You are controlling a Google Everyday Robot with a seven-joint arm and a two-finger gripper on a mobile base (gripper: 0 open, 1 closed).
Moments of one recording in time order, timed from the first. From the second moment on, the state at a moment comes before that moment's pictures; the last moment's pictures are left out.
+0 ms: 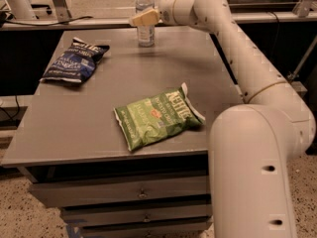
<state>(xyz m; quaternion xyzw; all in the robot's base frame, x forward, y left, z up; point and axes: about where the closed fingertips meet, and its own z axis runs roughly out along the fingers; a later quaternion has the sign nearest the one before) 0.899 0.012 0.951 -0.38 0.66 0.19 0.62</state>
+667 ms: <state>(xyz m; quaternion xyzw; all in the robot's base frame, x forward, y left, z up) 0.917 0.023 0.934 -0.37 0.67 0.20 0.61</state>
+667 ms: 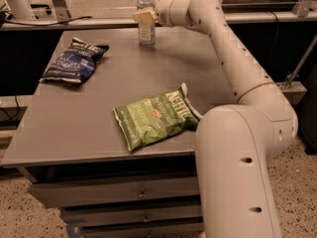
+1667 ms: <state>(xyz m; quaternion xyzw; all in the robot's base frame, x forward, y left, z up) 0.850 0.017 0.987 -0.37 0.61 0.30 0.63</state>
